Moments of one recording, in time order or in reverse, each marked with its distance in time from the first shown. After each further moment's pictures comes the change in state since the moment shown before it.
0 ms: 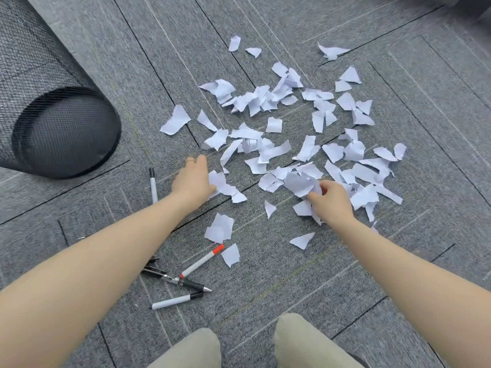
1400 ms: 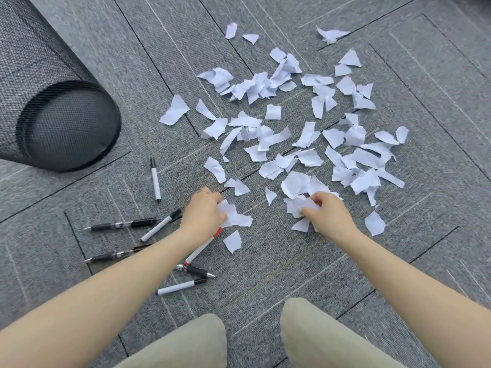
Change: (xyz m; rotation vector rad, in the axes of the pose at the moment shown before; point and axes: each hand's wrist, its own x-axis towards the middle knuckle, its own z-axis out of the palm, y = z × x) left_hand -0.065 -0.003 0.041 -0.125 -0.089 0.104; right_hand -0.047 0.017 0.004 -0.035 -0.176 0.001
